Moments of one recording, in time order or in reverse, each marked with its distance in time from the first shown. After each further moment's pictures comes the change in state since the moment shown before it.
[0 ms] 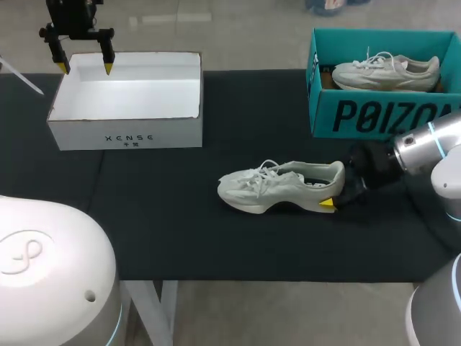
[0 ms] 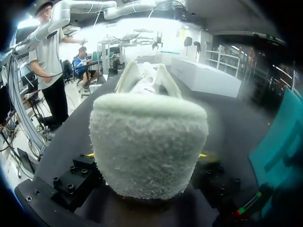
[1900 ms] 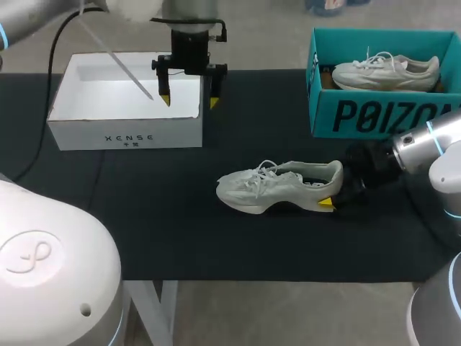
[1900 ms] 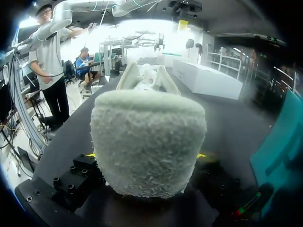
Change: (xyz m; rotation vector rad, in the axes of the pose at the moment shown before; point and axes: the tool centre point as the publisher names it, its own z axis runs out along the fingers) left arm 0.225 0.077 0.027 0.020 -0.080 -0.041; right arm -0.001 0.003 0.003 -0.017 0.015 -0.014
